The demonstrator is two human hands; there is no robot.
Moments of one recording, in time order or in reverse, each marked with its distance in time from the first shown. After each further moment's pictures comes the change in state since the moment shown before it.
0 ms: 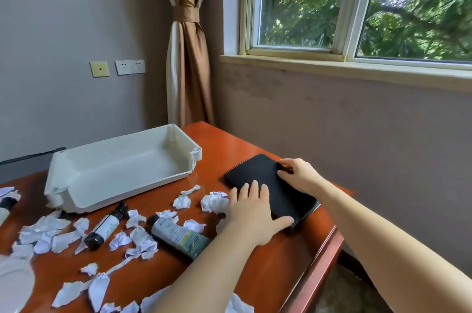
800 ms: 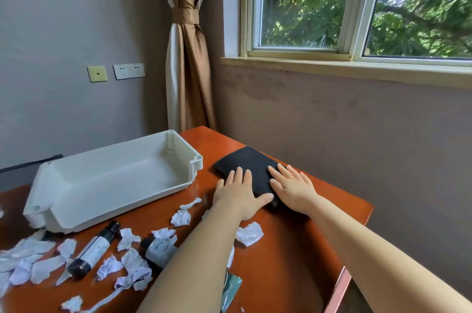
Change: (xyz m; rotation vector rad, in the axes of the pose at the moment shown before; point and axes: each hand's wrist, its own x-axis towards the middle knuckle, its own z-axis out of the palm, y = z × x) left_hand 0.069 -0.047 -0.009 -0.020 -0.024 -0.103; right_hand 0.020 -0.011 0.037 -0.295 -0.134 -0.018
